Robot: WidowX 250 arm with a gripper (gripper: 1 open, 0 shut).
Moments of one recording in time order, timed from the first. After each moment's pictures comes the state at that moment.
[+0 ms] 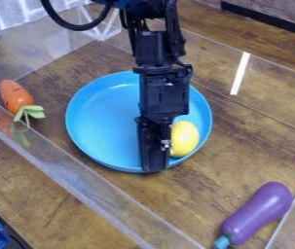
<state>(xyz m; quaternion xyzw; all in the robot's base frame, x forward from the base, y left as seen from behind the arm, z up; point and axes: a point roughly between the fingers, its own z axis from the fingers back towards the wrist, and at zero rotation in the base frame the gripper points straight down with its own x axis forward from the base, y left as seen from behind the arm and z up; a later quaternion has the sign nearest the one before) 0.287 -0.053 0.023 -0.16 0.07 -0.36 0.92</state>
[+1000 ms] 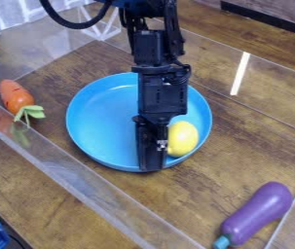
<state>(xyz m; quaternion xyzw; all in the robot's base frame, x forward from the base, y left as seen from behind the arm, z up) 0.285 -0.046 0.024 -0.15 0.08 -0.37 0.91</state>
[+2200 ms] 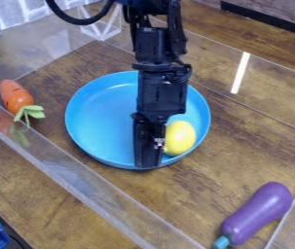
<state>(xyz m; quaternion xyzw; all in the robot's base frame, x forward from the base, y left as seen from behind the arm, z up) 0.286 -0.048 0.029 -0.14 0.09 -0.38 0.91</state>
